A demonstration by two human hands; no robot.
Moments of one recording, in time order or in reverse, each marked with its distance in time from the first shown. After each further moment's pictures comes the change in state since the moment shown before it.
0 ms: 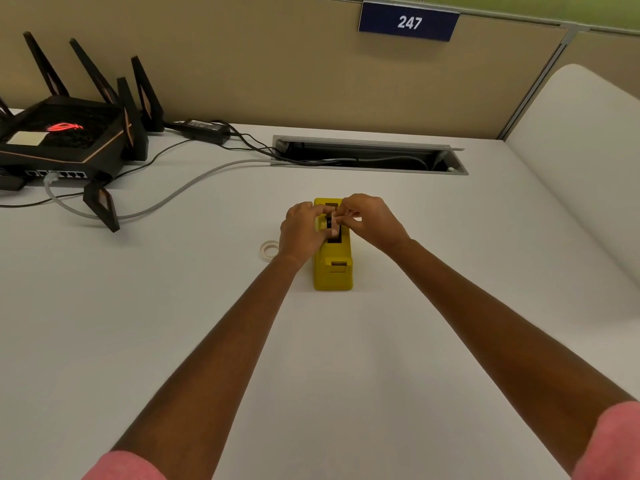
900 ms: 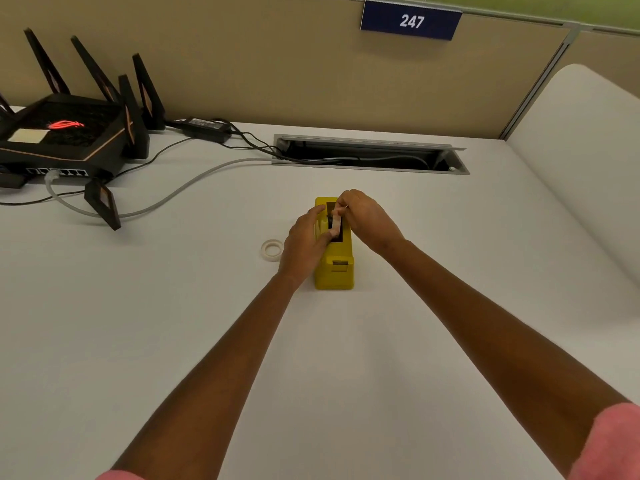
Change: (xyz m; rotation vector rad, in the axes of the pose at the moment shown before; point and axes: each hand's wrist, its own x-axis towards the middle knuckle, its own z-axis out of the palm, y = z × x) left_hand -0.017 -0.013 0.013 -0.218 0.000 0.006; right_hand 0.009 -0.003 0.012 -0.041 -0.054 0.122
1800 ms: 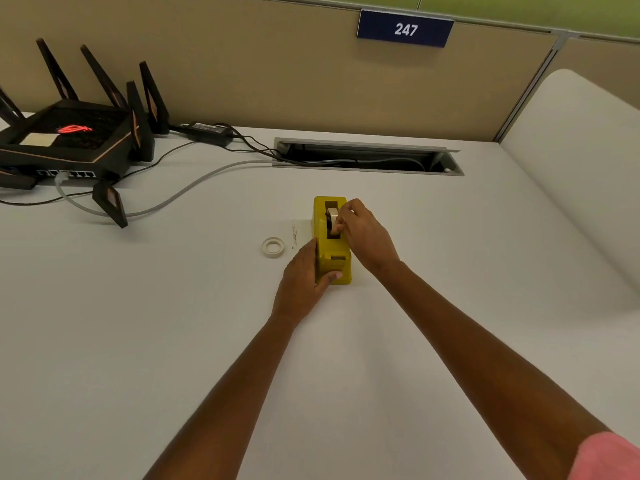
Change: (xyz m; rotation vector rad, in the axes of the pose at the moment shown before) left_hand -0.051 -0.035 0.016 0.070 -0.004 0.164; right_hand -0.038 -0.004 0.015 -0.136 0.159 -0.058
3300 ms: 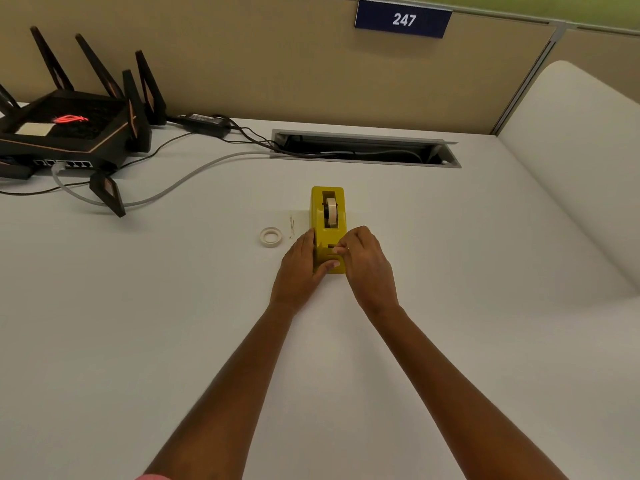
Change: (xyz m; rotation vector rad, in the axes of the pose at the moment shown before) left_hand -0.001 0.004 0.000 0.053 -0.024 -0.014; right_hand -0.070 -0.025 0.007 0.041 0.298 -0.040
